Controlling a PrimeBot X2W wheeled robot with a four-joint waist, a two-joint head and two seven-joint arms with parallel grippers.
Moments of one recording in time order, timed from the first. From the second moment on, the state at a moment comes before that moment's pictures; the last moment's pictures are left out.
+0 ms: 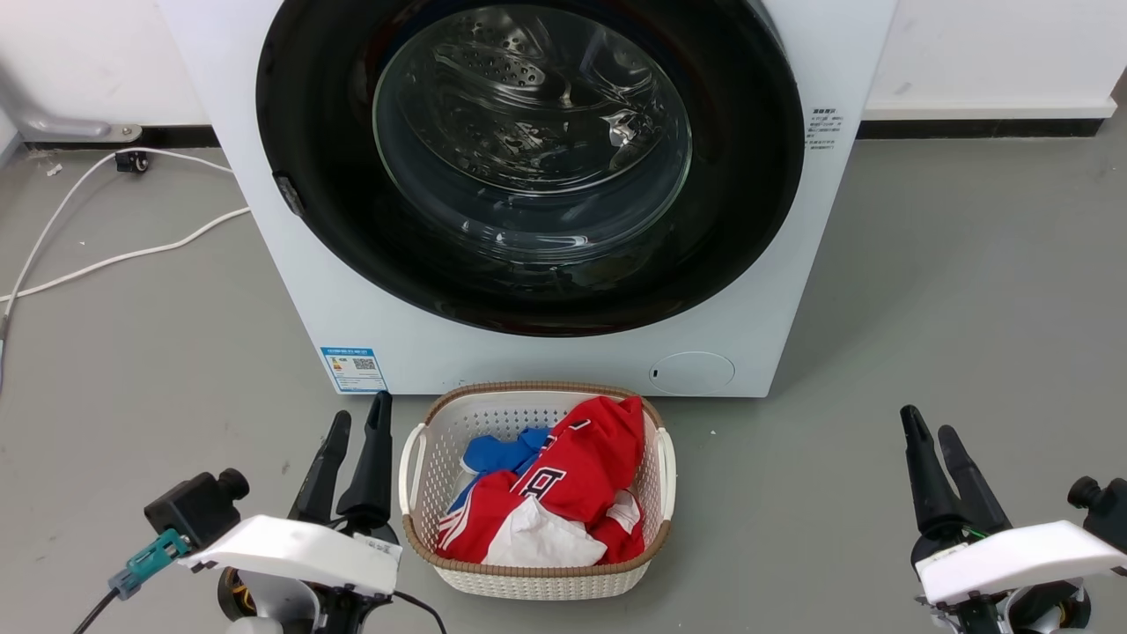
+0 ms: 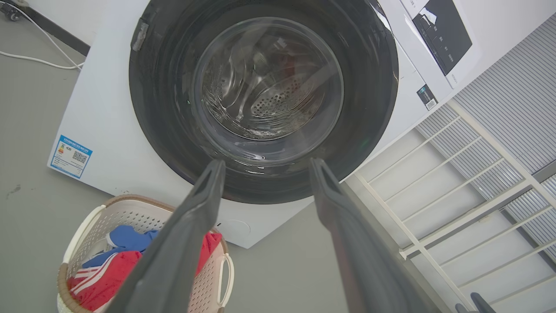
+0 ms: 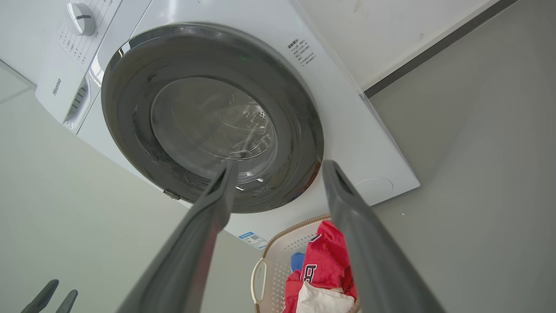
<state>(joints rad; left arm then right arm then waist) -0.06 0.08 -0.07 0.12 -0.86 -0.13 -0.08 -0.01 -0.08 -0.03 0.12 0.80 0.13 -0.03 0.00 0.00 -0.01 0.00</state>
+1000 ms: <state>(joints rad) -0.06 0.13 -0.13 0.13 -0.45 -0.11 -0.16 0.02 -0.06 -0.04 0.04 0.38 0.13 -0.02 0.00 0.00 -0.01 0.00</state>
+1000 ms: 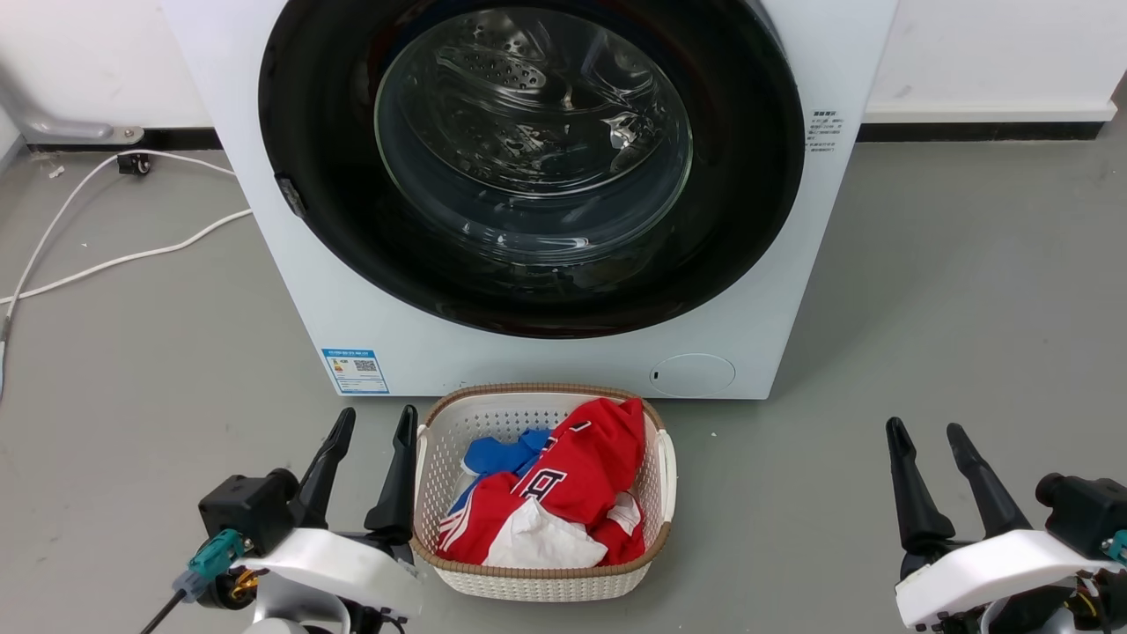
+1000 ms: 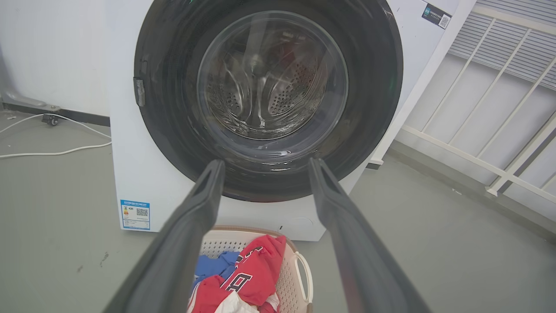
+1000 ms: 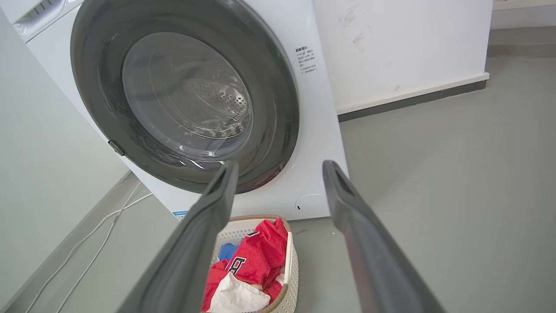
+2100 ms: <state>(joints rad) -0.08 0.15 -0.17 0.18 -0.19 -0.09 -0.24 0.04 -0.05 -0.05 0.03 0.12 0.13 -0.07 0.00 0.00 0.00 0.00</state>
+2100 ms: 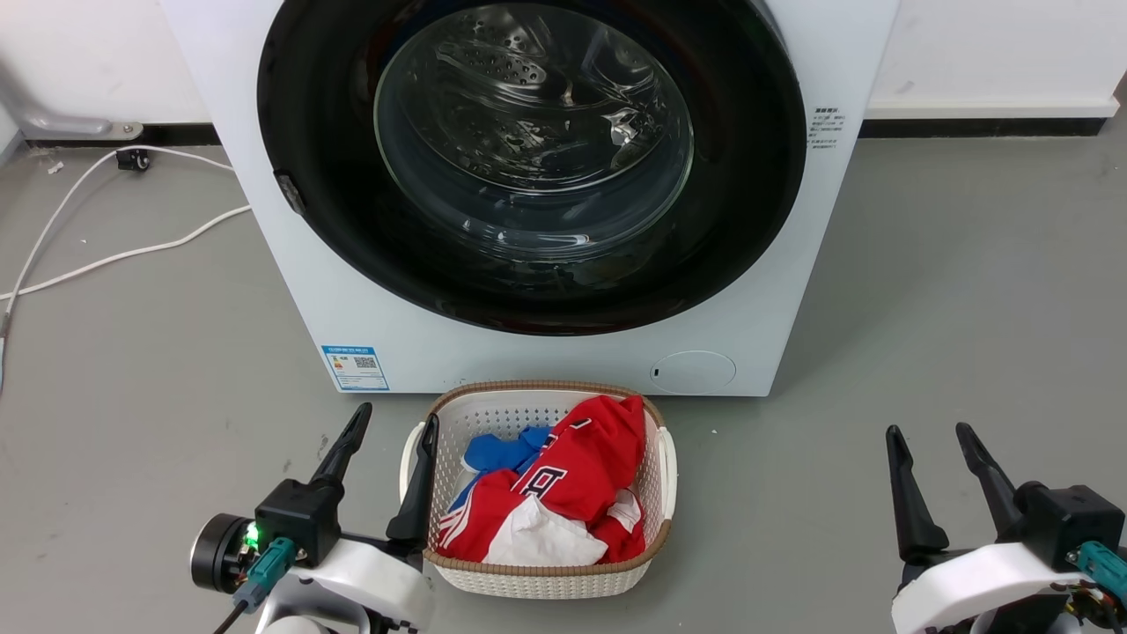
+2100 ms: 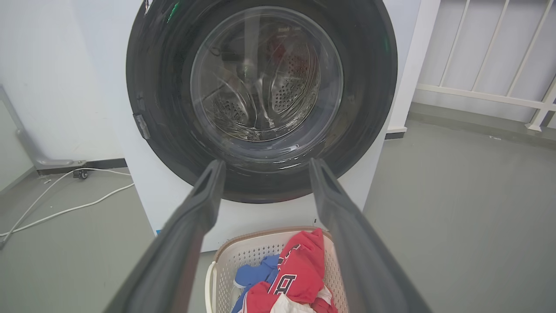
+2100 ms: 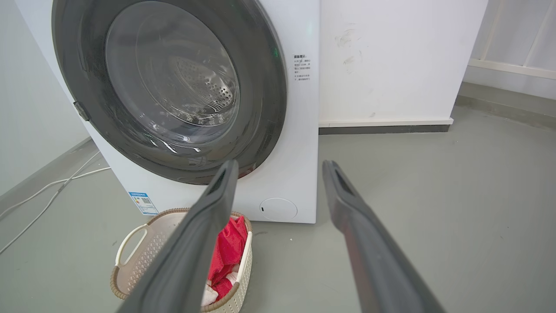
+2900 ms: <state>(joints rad) -0.09 0.15 -0.14 0.20 -0.18 -0.06 -0.25 0.03 -0.05 -0.06 0.08 0.11 0.13 -0.13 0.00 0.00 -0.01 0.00</state>
